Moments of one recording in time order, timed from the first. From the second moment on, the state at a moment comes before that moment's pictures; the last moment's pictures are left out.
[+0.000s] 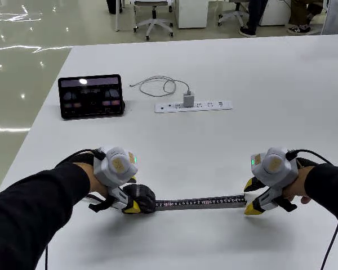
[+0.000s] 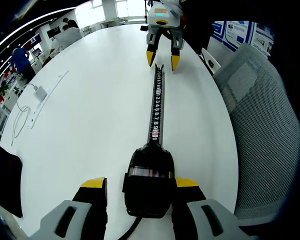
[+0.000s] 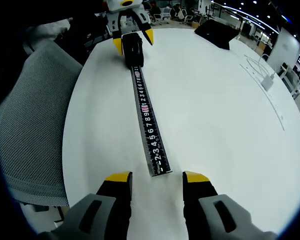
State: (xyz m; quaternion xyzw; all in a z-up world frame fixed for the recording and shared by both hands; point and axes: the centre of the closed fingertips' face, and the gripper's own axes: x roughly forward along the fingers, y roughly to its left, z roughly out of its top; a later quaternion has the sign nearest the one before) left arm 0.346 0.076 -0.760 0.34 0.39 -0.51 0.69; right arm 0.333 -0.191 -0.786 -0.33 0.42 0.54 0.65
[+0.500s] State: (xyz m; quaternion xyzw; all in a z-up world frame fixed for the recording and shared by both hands) left arm 0.347 0.091 -0.754 0.28 0.40 -0.47 0.74; right arm 0.332 -0.187 -0.786 -0.31 0.43 0.53 0.67
